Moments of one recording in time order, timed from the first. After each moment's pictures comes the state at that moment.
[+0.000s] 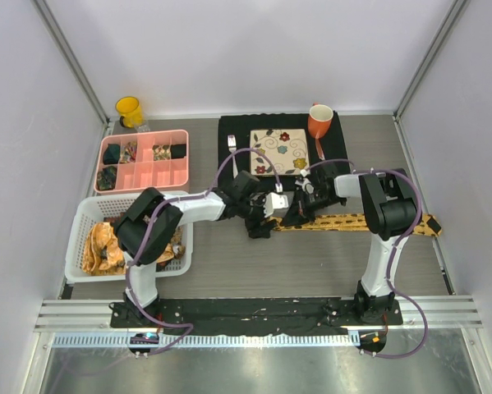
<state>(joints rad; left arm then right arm) -0.75 1.93 1.14 -0.11 0.57 0.55 0.19 1.98 1.01 -0.39 -0.94 0.32</state>
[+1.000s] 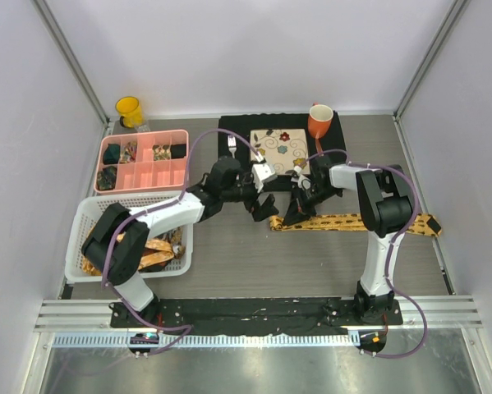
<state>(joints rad) -0.69 1.66 0.96 0.21 0.56 0.23 0.22 2.03 1.17 -0.63 -0.82 0.16</state>
